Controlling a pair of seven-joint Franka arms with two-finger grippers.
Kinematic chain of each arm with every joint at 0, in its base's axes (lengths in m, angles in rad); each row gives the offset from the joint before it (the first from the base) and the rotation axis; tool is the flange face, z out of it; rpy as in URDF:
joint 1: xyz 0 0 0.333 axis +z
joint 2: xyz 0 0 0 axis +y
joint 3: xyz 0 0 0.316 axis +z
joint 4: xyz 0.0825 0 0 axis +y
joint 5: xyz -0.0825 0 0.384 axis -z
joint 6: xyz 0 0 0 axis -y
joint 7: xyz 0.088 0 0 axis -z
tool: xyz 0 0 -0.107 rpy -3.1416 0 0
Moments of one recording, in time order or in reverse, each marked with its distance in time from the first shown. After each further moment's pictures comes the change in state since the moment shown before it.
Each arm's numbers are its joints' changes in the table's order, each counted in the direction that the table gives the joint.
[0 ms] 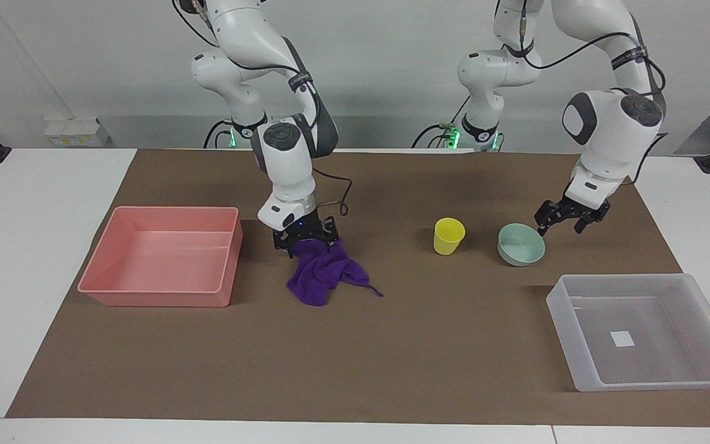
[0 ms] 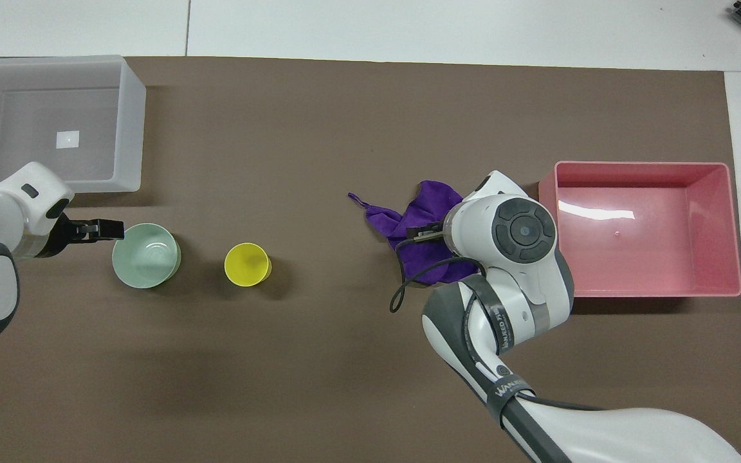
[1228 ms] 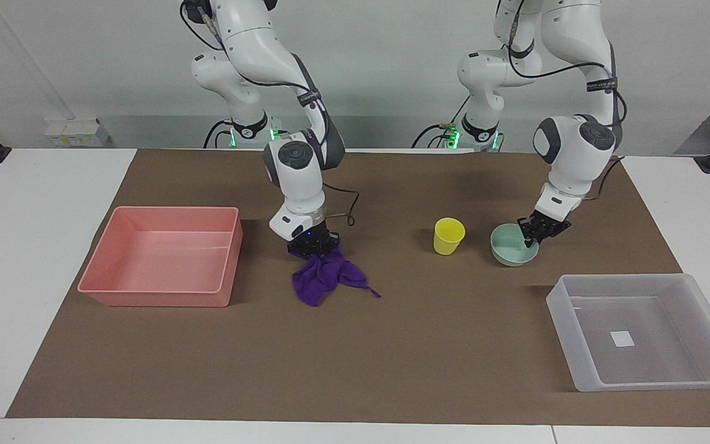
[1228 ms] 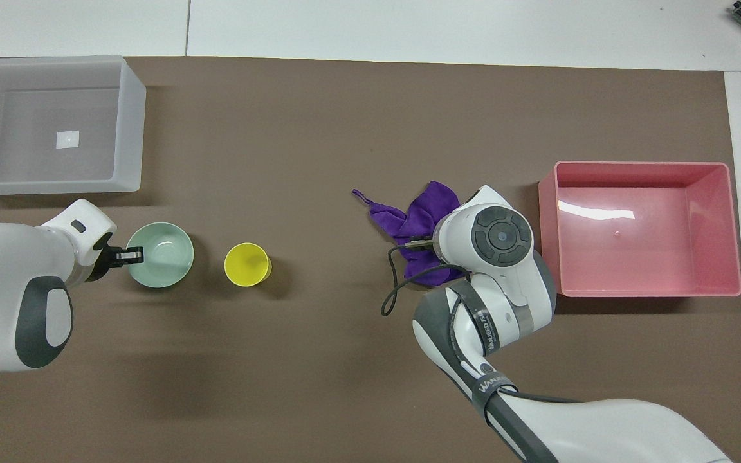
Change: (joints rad) left arm -0.025 0.013 -0.014 0.177 0.044 0.204 -0.003; right arm 0.019 0.025 -0.003 0.016 -0.001 -0.023 0.097
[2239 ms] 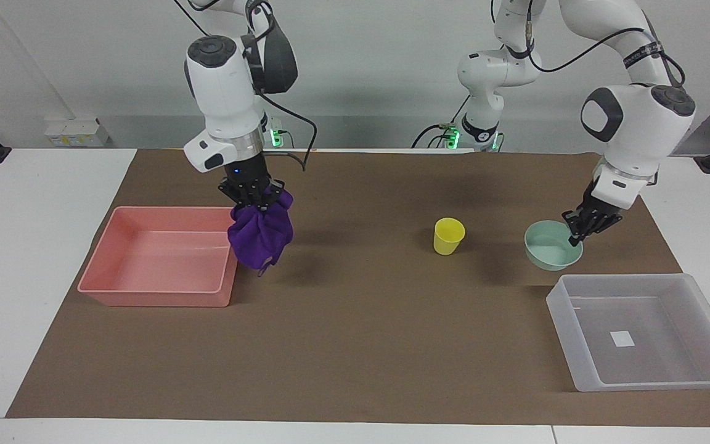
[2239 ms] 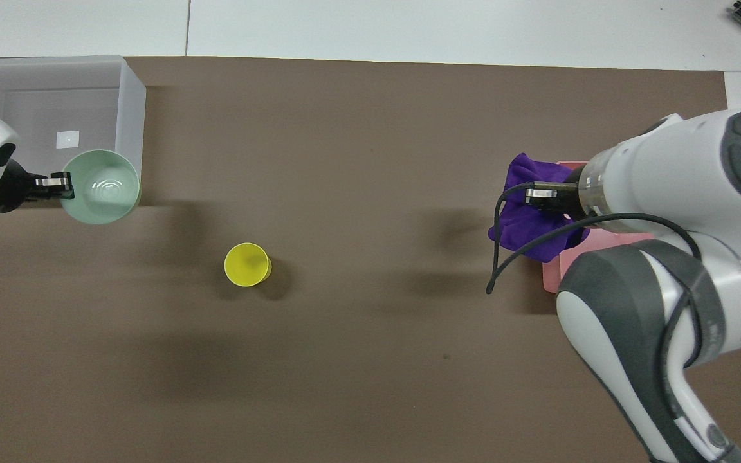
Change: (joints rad) left arm 0.071 0.083 0.013 -0.474 0.010 -0.335 0.008; right arm -0.182 -0.283 -0.022 -0.255 0.065 -0.515 0.012
